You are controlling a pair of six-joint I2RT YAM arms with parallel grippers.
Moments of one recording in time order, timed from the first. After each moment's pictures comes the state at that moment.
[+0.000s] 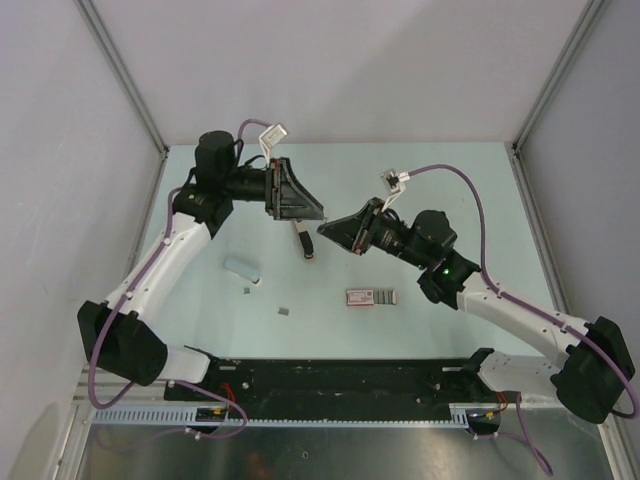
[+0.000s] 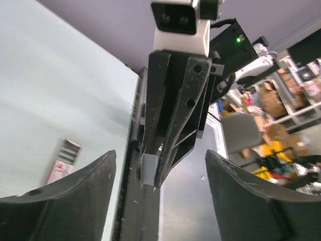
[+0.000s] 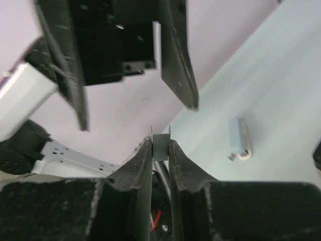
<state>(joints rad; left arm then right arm) -0.34 1.38 1.31 -0.15 1.26 -0.55 0.77 1.16 0.84 0.50 -0.32 0.80</state>
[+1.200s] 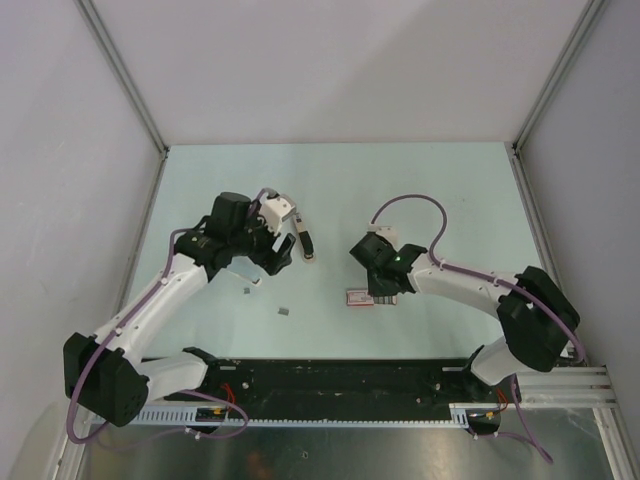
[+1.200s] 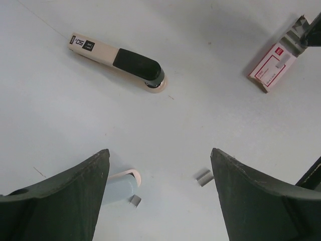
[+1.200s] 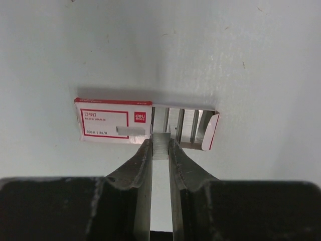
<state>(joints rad) -0.43 1.16 0.97 -0.56 0.30 0.28 0.85 1.51 0.96 -0.63 0.31 0.71</state>
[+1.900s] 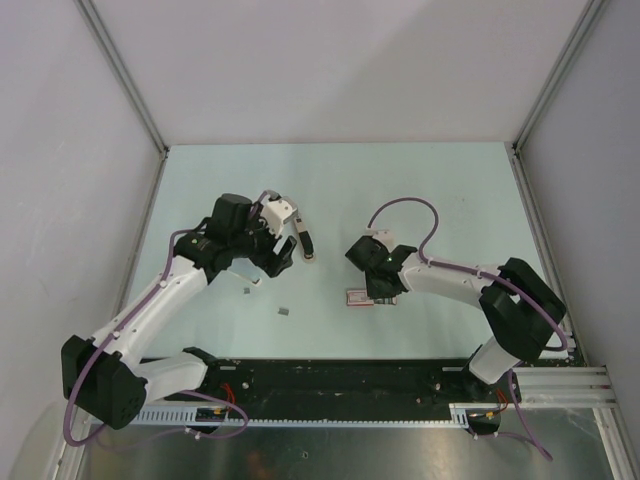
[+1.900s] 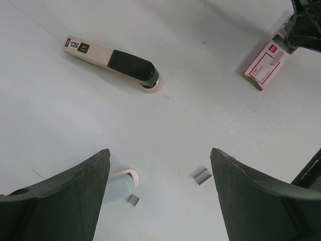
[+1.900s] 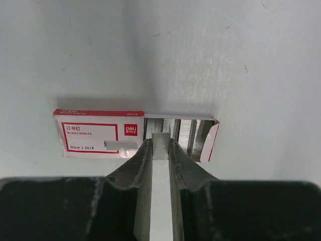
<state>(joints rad) -0.45 1.14 0.96 -0.57 0.29 0.29 0.85 1.60 0.96 -0.60 0.33 0.71</state>
